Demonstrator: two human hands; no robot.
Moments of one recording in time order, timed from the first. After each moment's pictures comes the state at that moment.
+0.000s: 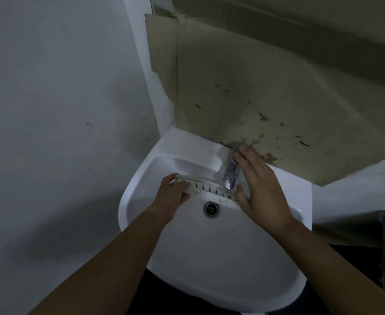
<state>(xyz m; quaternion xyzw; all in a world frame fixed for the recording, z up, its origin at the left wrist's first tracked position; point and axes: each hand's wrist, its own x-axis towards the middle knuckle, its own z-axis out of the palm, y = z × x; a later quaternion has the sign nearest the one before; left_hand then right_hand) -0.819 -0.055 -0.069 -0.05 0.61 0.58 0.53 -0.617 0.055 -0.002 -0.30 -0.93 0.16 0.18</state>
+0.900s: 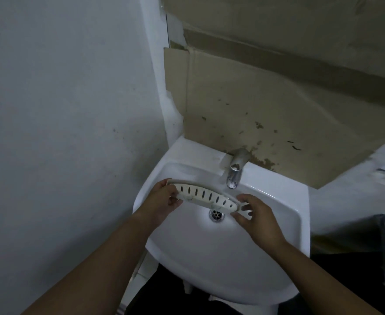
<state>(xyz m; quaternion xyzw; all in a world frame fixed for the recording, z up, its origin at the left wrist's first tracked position) -0.845 -0.105 -0.039 0.00 0.58 0.59 0.56 -0.586 -0.001 -0.039 -0.44 -0.78 0.41 0.15</state>
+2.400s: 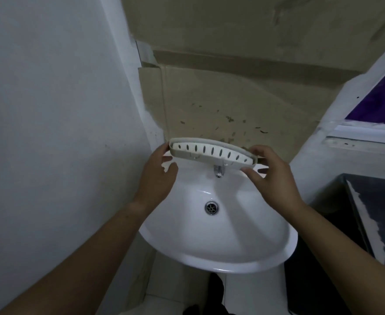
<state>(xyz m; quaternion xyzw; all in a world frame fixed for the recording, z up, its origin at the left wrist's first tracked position) -0.844 -0.108 0.061 0.46 0.70 0.47 0.26 -0.574 -0.022 0.071 -0.48 -0.76 0.28 0.33</state>
